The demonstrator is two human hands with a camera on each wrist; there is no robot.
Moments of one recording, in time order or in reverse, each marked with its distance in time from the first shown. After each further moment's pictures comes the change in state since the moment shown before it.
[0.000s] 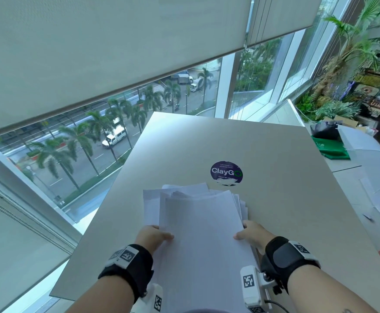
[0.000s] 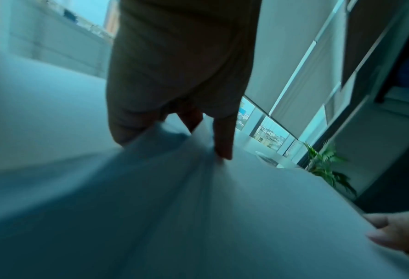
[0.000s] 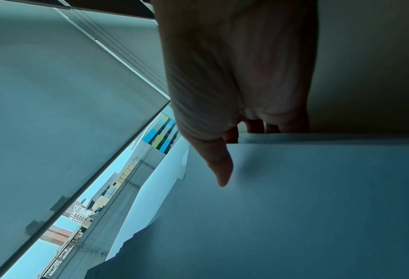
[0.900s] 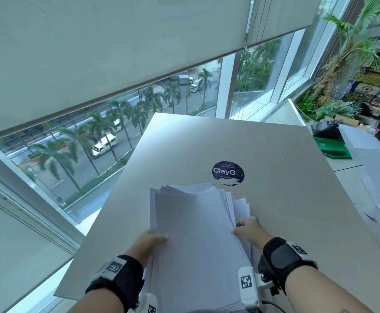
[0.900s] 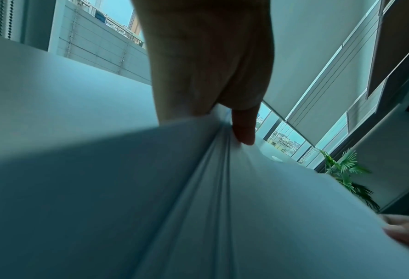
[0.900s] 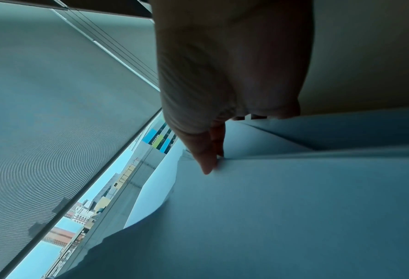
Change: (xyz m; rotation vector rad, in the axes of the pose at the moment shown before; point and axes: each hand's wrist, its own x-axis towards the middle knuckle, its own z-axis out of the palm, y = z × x) left_hand -0.016 -0.011 -0.017 -0.360 -0.237 0.043; right_hand -0.013 -0.013 0.014 0.005 0.078 -0.141
